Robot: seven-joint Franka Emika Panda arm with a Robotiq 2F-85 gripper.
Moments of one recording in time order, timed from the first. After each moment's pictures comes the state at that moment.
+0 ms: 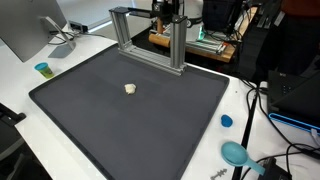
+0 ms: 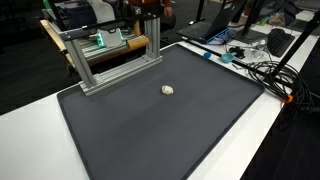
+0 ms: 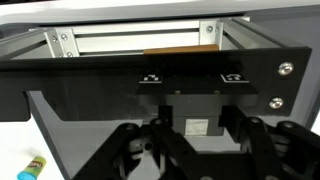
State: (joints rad) arm -0.04 -0.75 0.07 -2.74 -0.05 2.15 0.12
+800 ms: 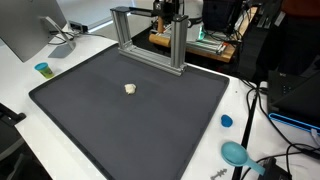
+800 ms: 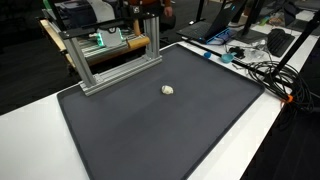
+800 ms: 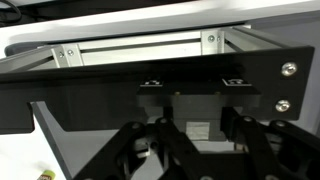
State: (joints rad) arm -0.05 -0.75 0.09 -2.73 -0.05 2.10 0.17
